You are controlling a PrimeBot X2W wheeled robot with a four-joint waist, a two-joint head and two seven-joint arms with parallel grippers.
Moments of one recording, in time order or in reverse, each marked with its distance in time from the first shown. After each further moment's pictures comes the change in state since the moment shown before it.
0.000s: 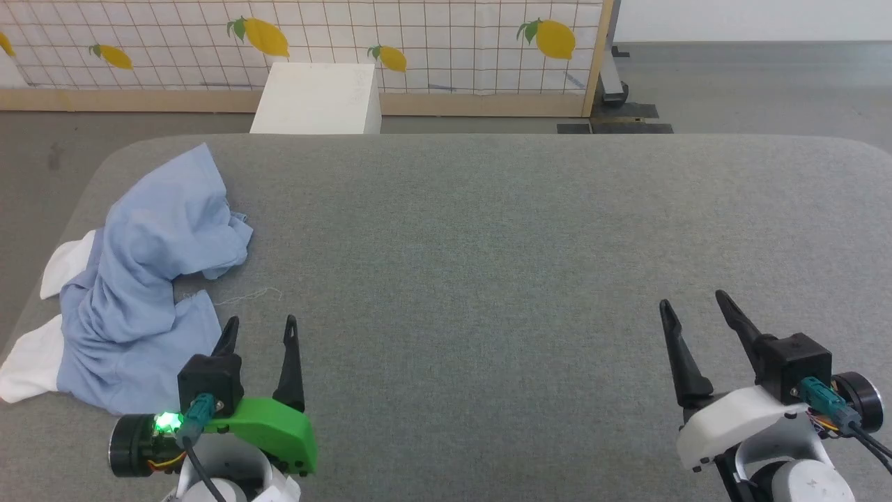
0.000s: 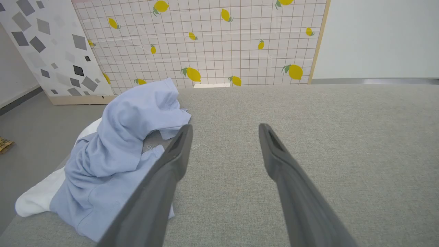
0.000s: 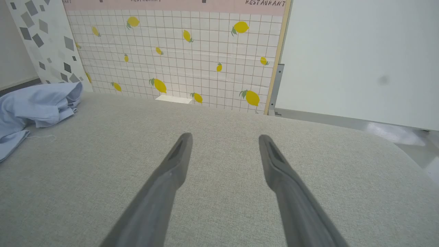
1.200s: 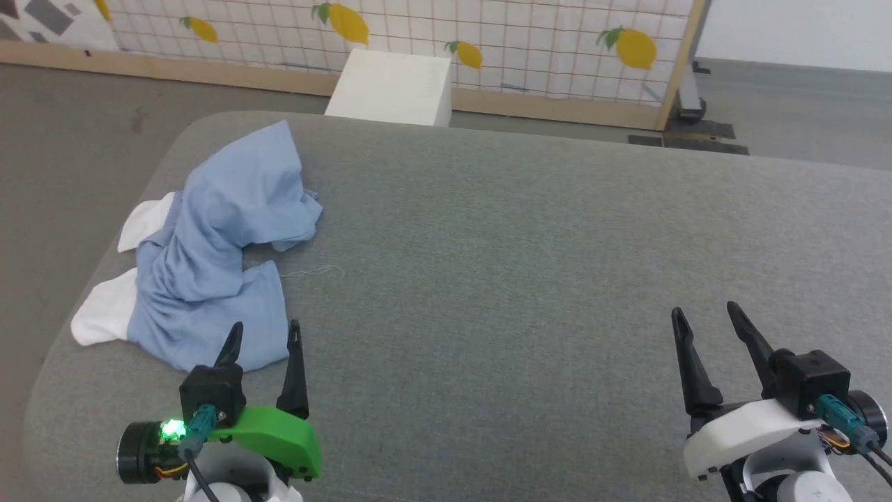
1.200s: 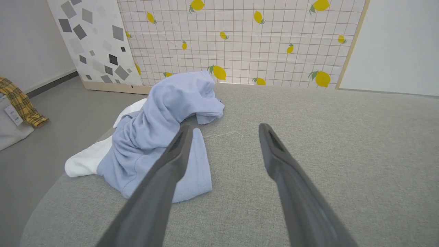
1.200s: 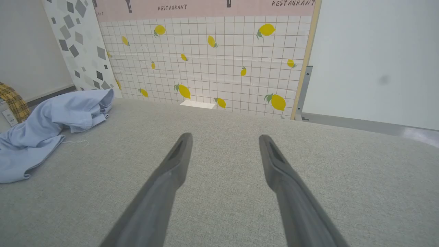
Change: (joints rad) left arm -0.002 0.000 -0.013 0.053 -0.033 0.010 -0.074; right arm 0.019 0.000 -0.021 0.040 0.057 0.000 -0.073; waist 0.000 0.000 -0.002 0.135
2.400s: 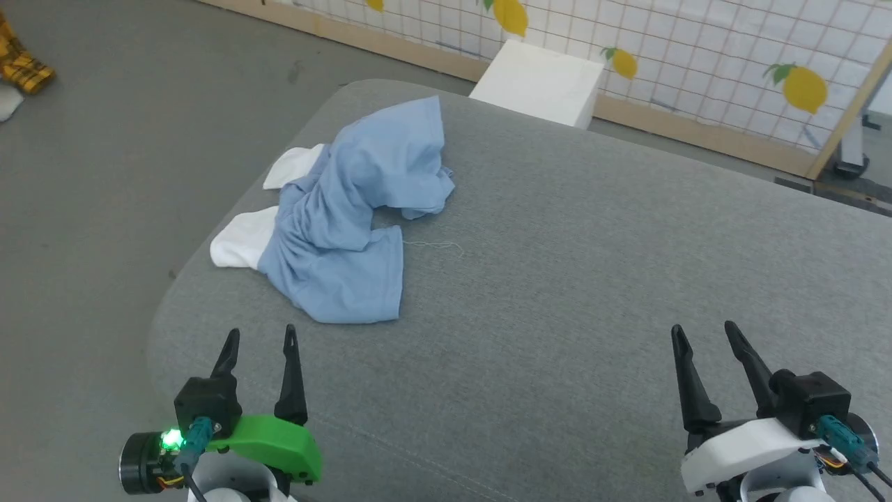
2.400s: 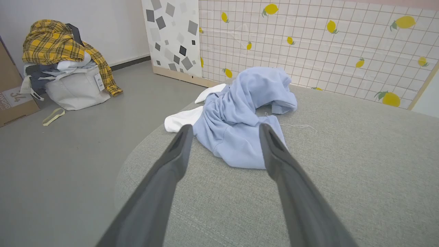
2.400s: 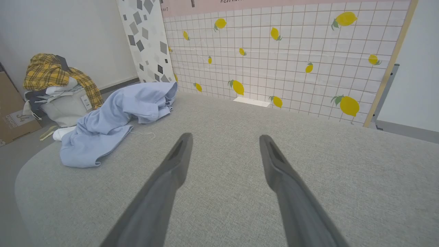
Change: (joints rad) left arm 0.001 0.000 -0.003 0.047 -0.043 0.018 -0.075; right arm 0.019 0.000 0.004 0.067 0.052 0.000 -0.075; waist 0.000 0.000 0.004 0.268
